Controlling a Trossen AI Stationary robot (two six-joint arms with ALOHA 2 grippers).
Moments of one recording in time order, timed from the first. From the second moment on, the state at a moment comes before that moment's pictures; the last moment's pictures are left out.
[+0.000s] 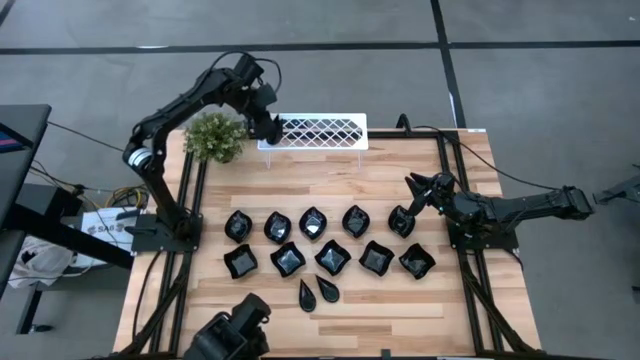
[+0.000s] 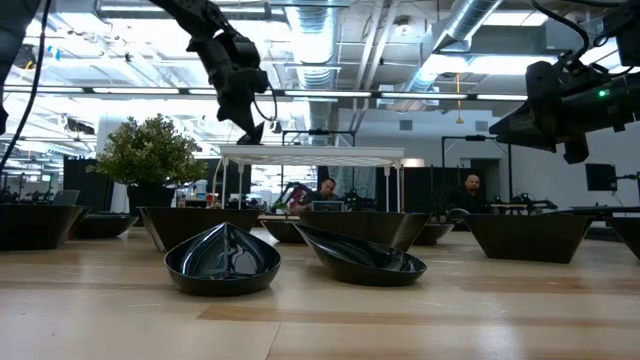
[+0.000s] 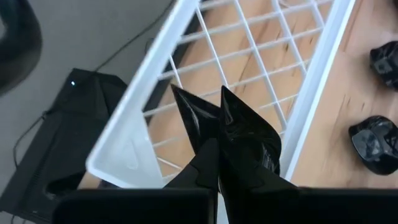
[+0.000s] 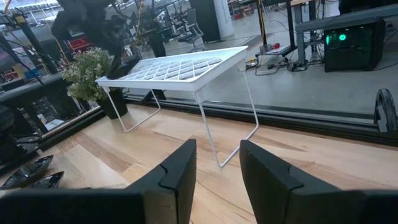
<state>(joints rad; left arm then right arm) 0.87 1.91 1.65 -1.03 0.29 0.43 0.08 0.25 0.01 0.09 0.89 0.42</state>
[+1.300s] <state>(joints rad) 0.88 1.92 1.65 -1.01 0.27 0.44 0.08 0.25 0.01 0.09 0.89 0.42</state>
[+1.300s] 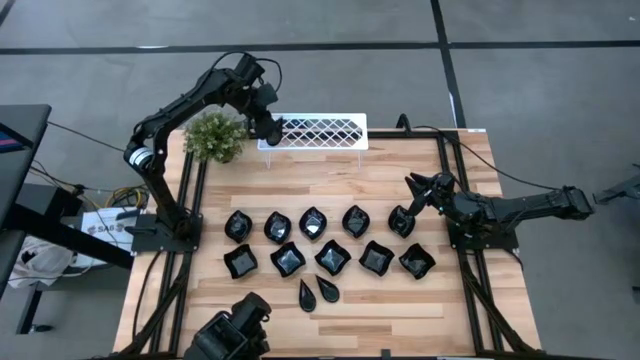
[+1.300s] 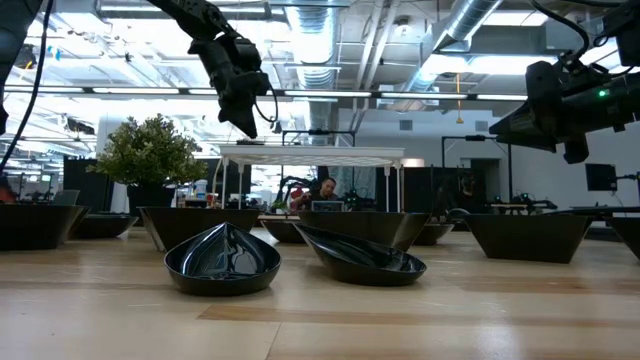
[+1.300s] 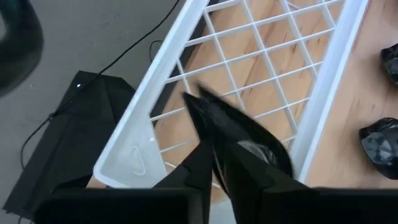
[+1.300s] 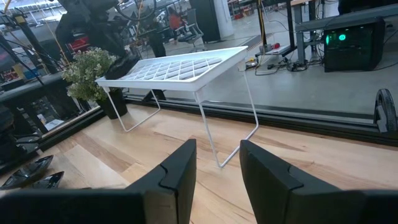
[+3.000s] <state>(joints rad) 0.24 1.14 0.91 -0.57 0.30 -0.53 0.08 0.25 0.01 0.09 0.80 0.42</state>
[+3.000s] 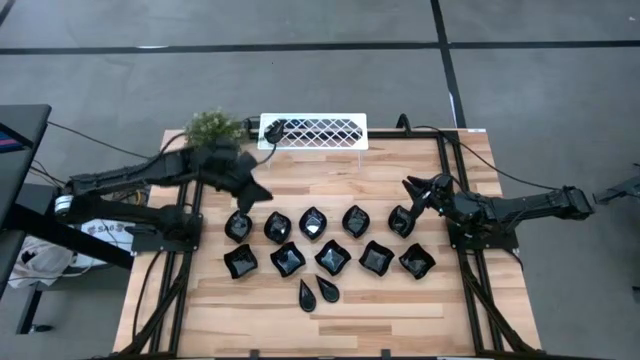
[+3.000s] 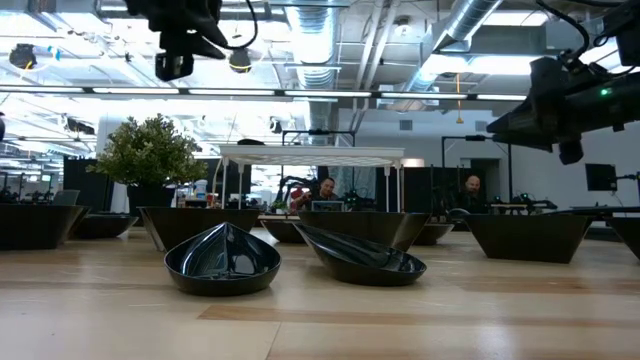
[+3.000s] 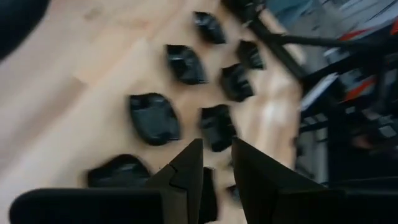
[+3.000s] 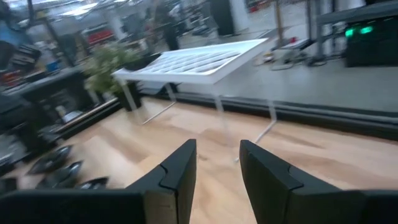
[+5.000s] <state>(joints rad) -0.73 1.88 1.13 0.06 -0.19 -2.10 0.08 0.25 0.01 0.07 0.62 0.41</state>
